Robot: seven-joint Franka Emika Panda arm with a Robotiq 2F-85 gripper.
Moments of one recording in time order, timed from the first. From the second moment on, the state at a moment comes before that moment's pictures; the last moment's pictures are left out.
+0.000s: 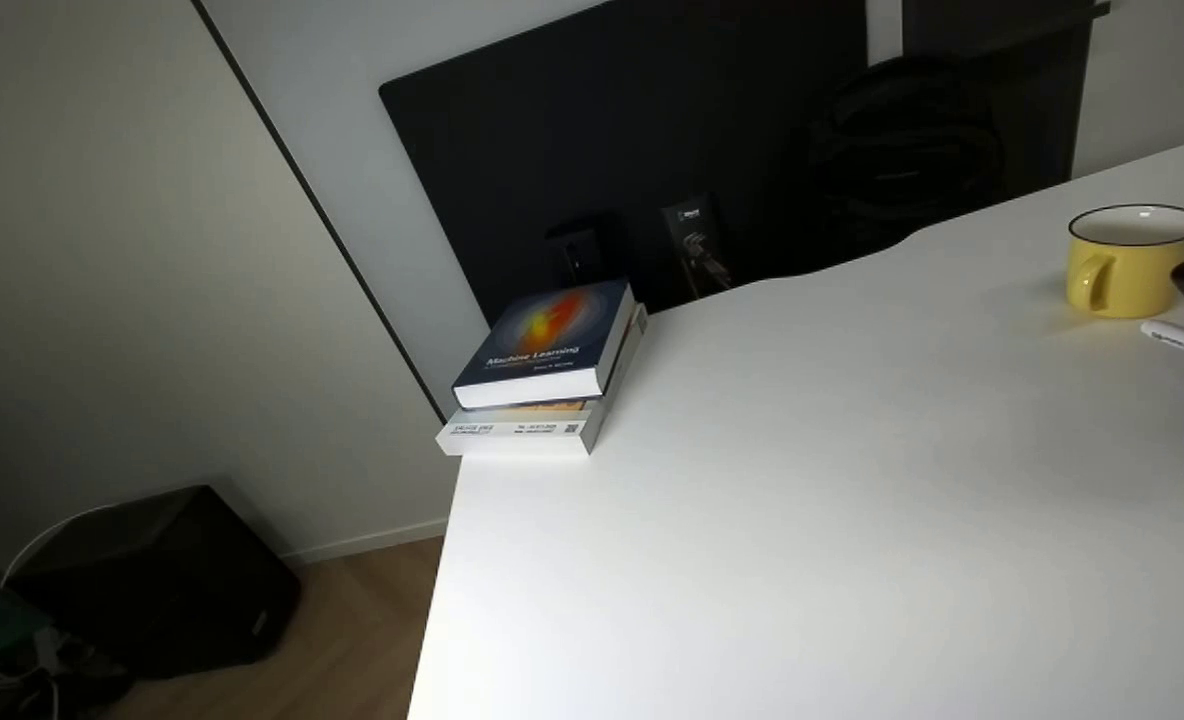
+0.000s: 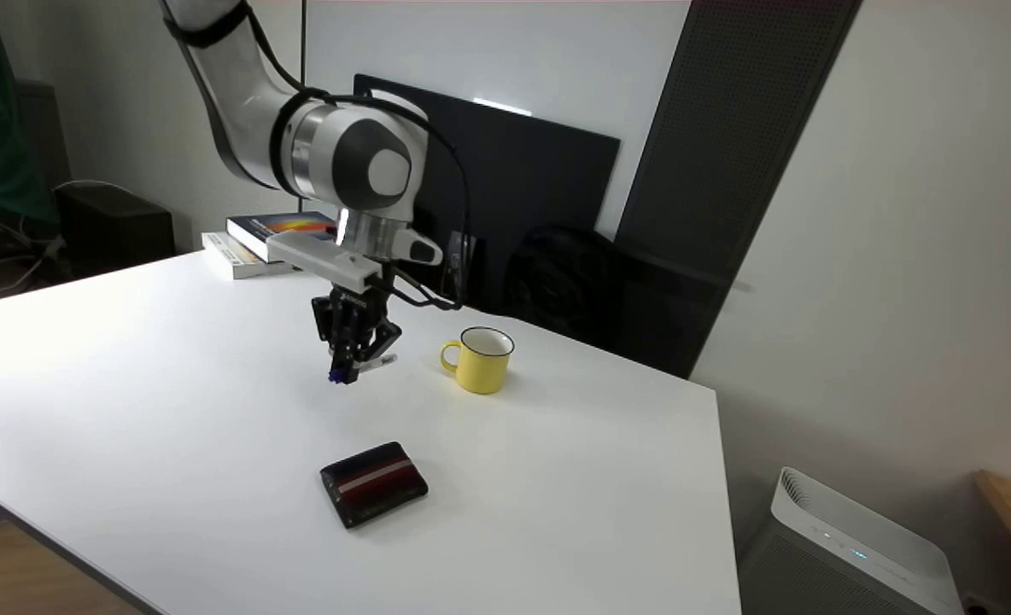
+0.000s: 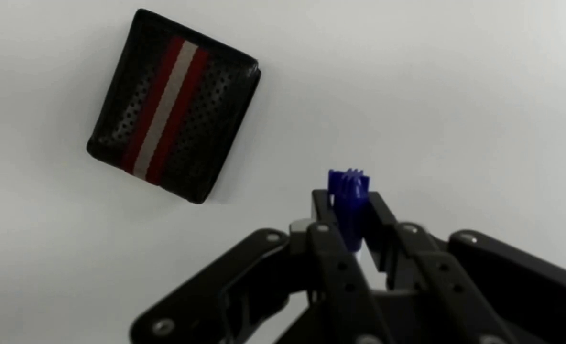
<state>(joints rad) 0.10 0.38 -0.03 -2.17 0.04 2.38 0.12</state>
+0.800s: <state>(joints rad) -0.02 0.41 -0.02 -2.01 0.07 2.12 0.01</state>
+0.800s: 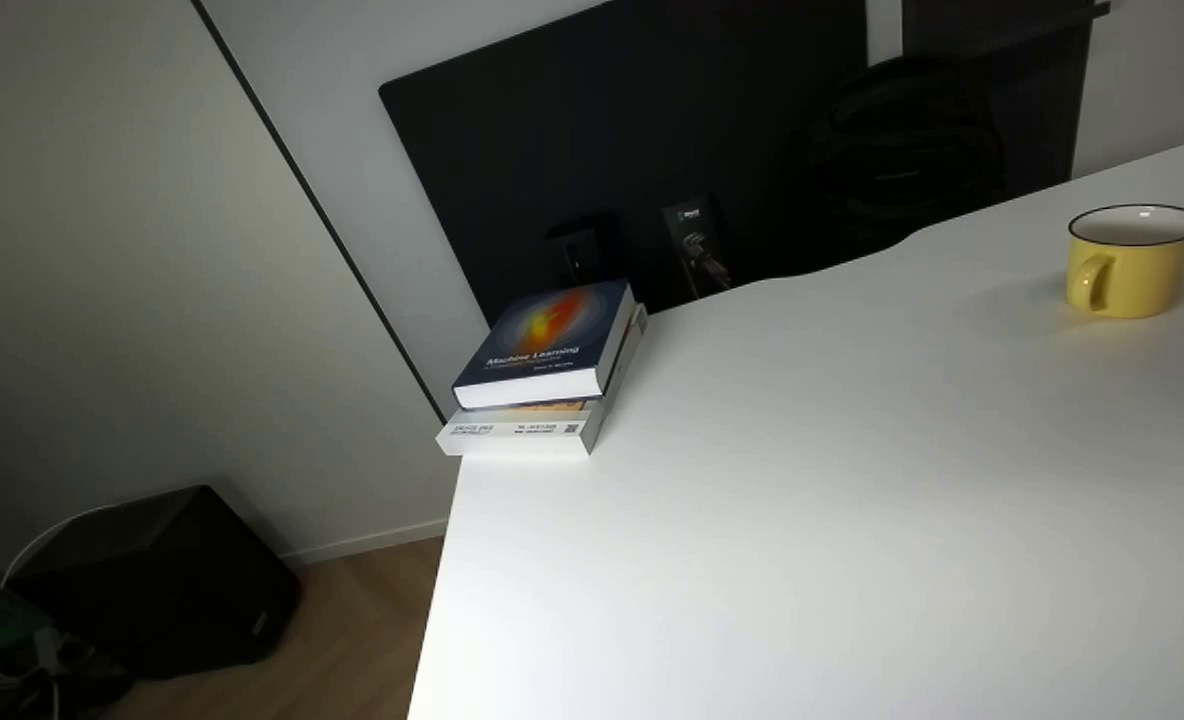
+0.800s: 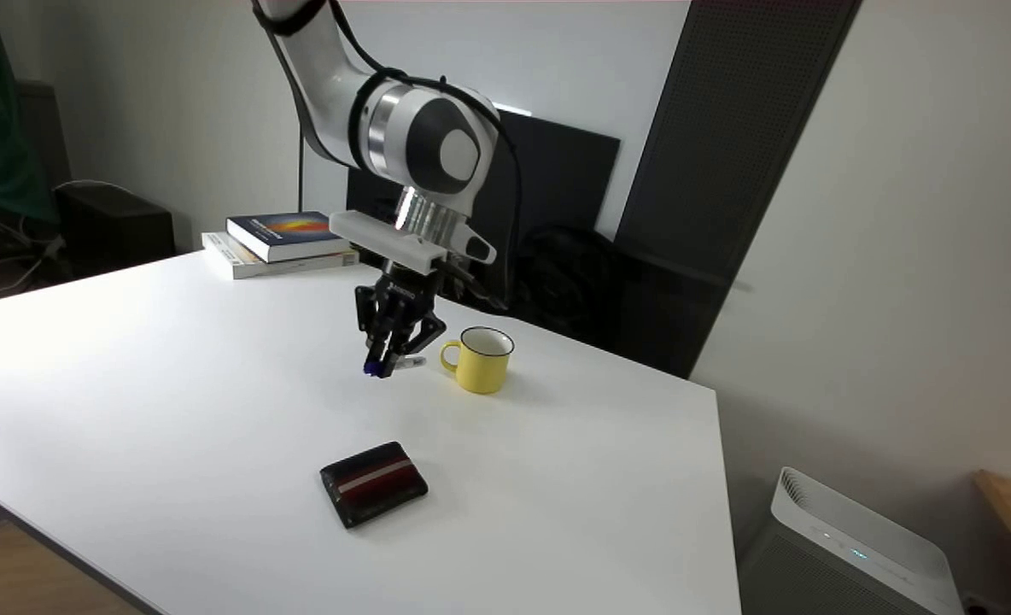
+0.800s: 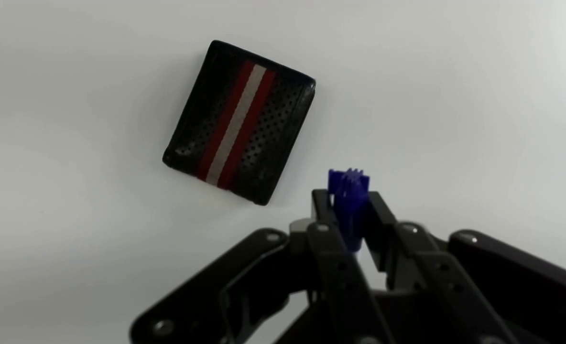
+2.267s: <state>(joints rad) -0.07 0.68 -0.06 -1.53 0.06 1.98 0.02</state>
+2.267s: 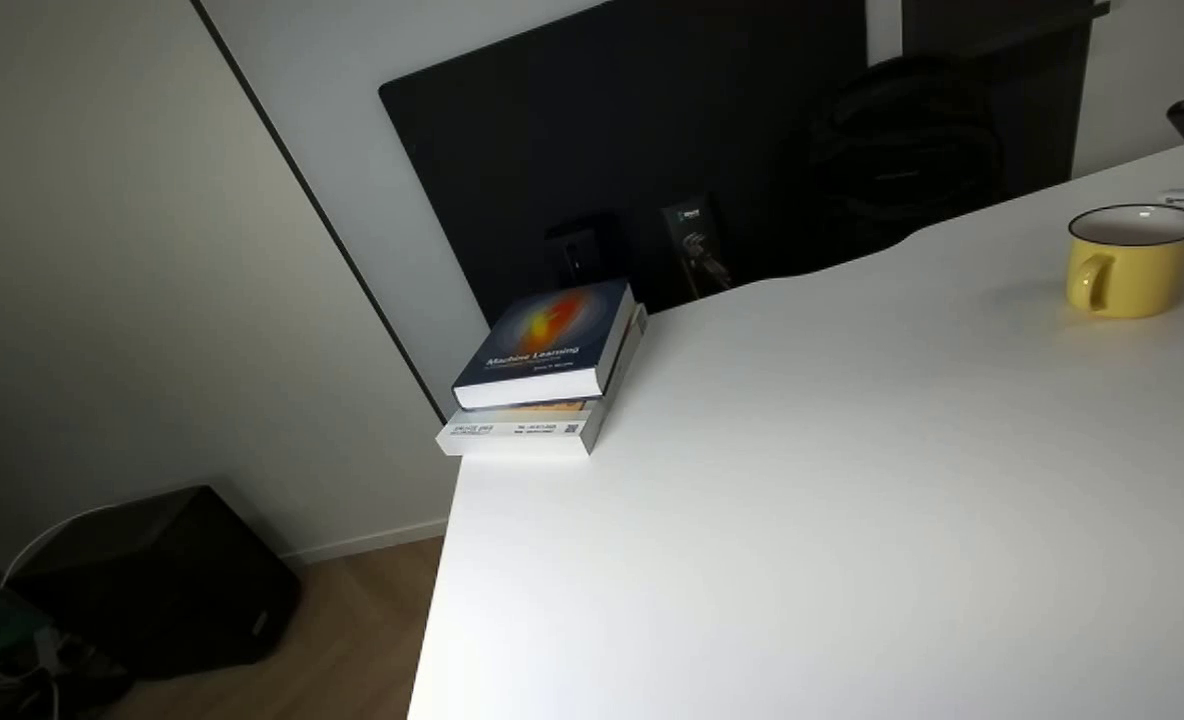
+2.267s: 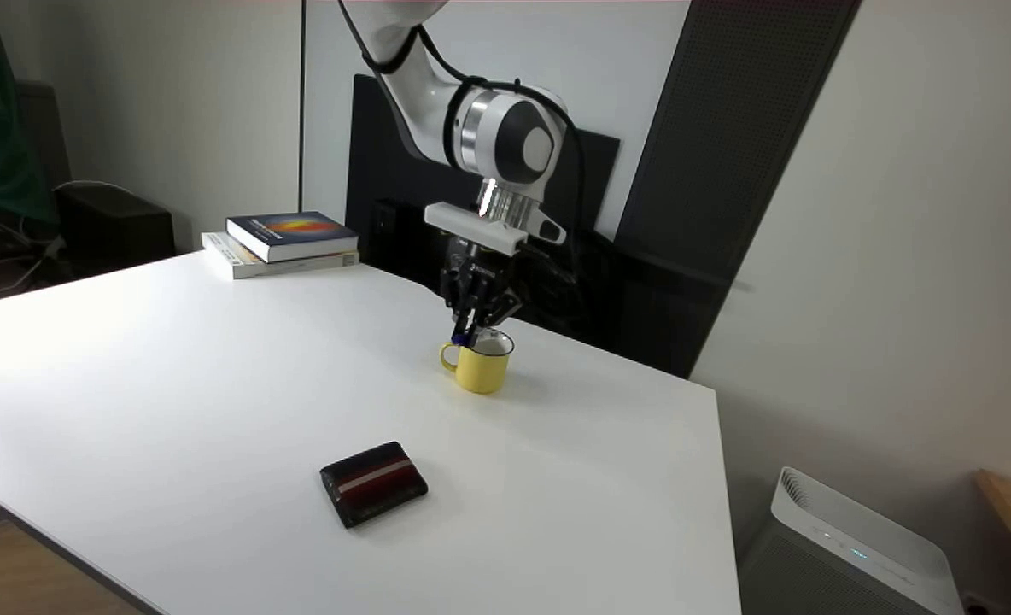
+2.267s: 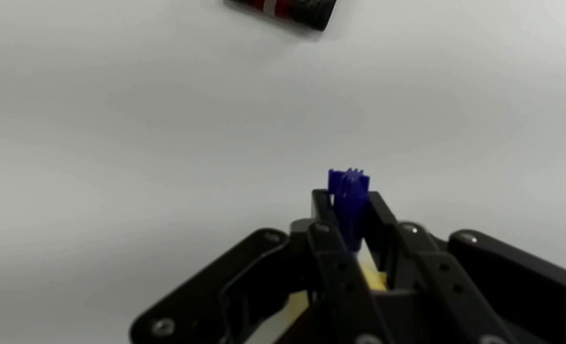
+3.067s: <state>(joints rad) -0.07 0.69 -0.07 -1.51 0.06 1.98 0.02</state>
